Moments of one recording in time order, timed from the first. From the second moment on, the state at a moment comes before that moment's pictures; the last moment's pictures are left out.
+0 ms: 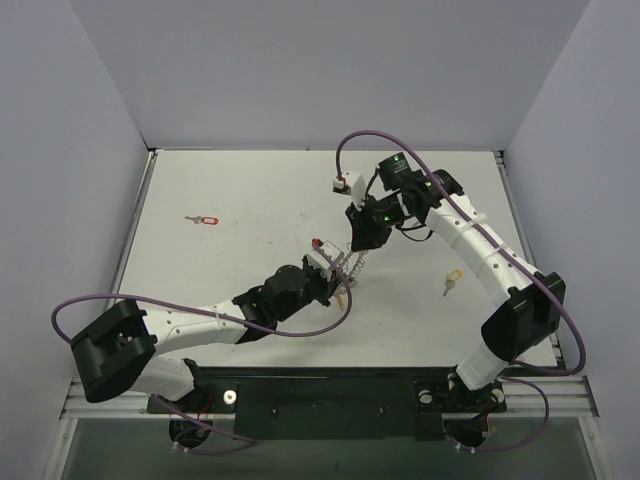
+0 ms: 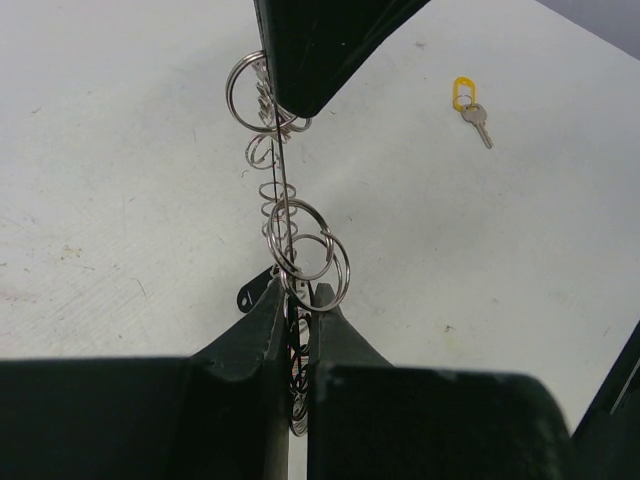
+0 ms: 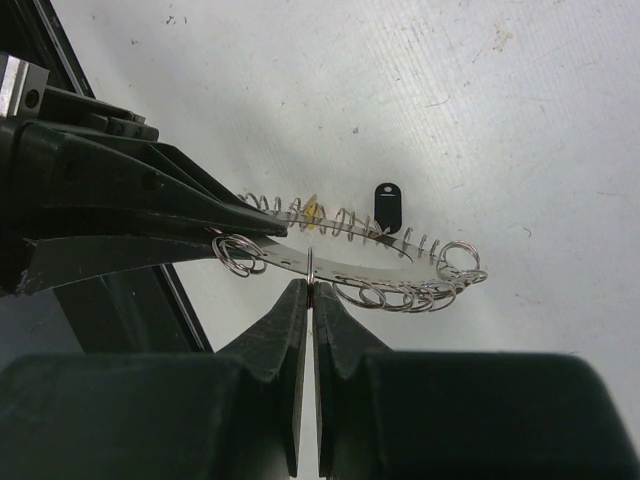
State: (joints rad) left arm -1.04 1.36 0.63 0.52 -0.21 -0.17; right arm 0.51 1.59 1.56 -1.01 -0.54 -0.40
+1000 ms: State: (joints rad) left arm -1.04 1.30 0.63 0.41 -0.17 -0.09; right arm 0.54 1.77 1.79 -1.34 -0.50 -0.56
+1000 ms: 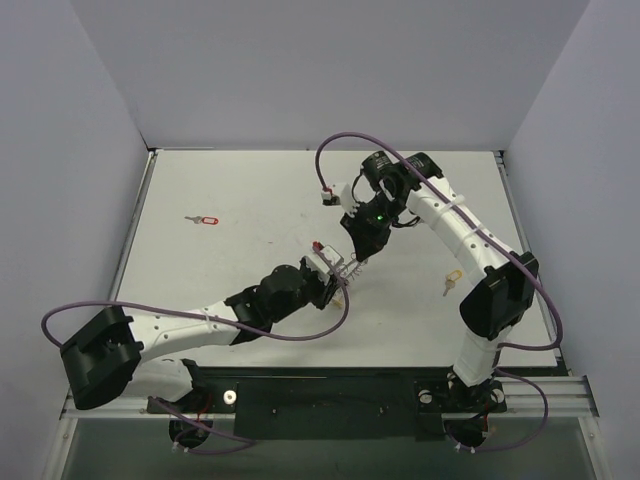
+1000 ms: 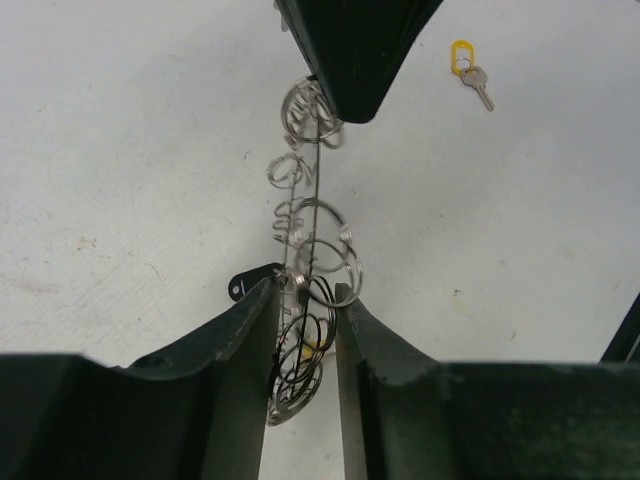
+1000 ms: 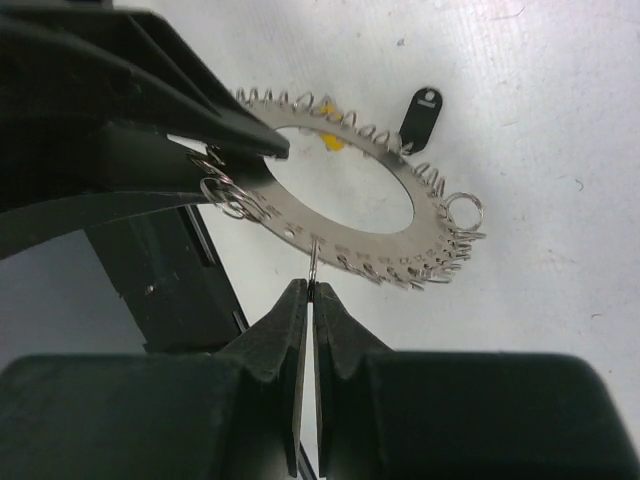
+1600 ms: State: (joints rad) left arm -0.91 1.08 0.34 0.78 -0.01 -0.27; right arm 0.59 1.82 1.81 -1.52 -0.49 -0.80
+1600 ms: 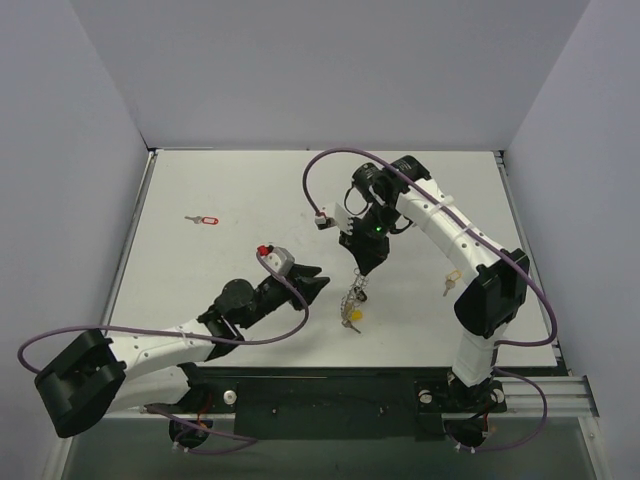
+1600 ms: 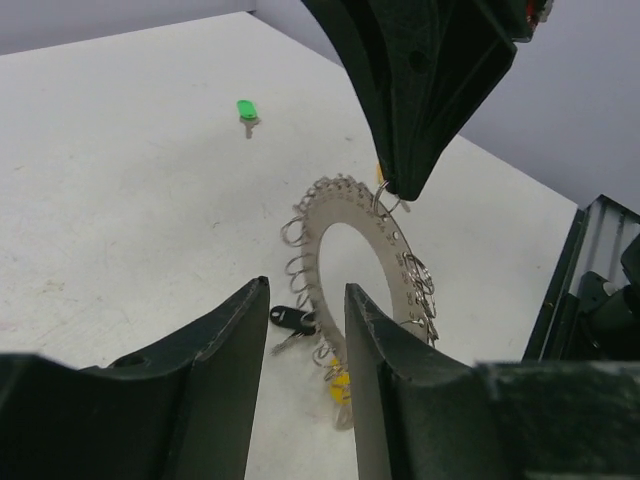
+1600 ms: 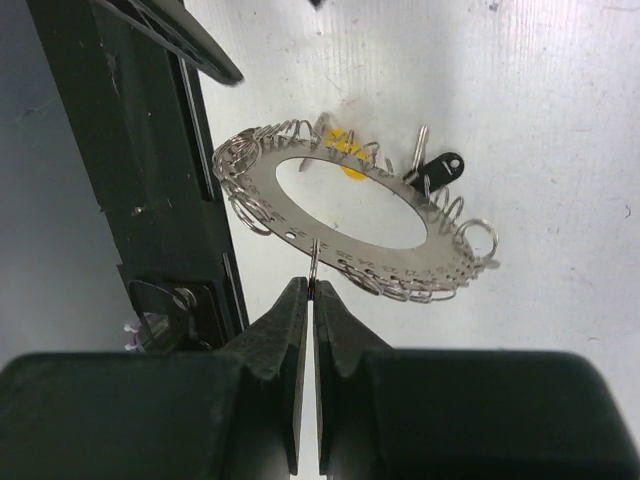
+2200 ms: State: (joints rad) left arm -0.87 1.37 0.41 1.25 0.37 -0.36; right arm 0.63 1.82 1.82 -1.52 -0.53 -0.94
